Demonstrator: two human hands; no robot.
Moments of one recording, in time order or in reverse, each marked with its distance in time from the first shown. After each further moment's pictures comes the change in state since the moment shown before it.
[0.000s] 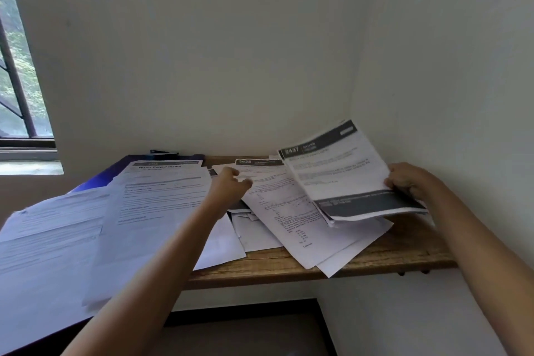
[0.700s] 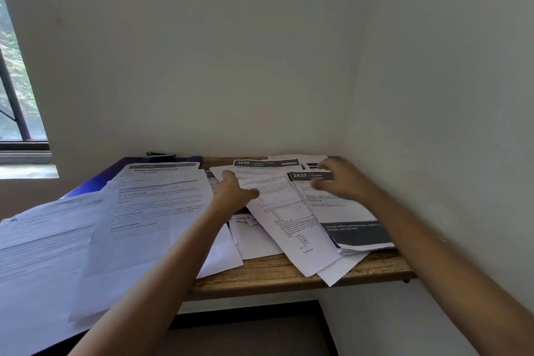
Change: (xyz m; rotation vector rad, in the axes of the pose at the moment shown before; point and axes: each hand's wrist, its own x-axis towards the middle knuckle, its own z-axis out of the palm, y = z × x) left_hand 0.011 0.000 0.018 0.096 0.032 -0.023; right_hand -0.014 -0.065 0.068 -0.074 0.035 -0.542
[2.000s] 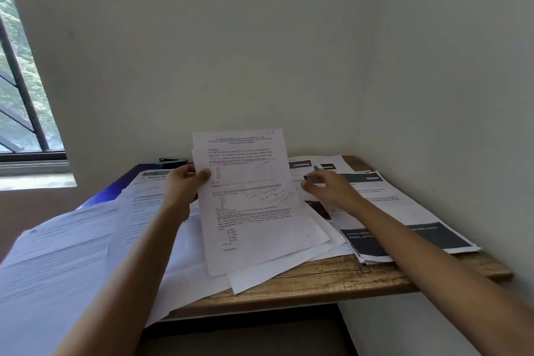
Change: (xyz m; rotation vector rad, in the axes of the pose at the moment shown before) left_hand 0.022 -0.042 -0.091 -0.561 0.179 0.049; right_hand 0.026 -0.015 0.056 0.294 -0.022 0.034
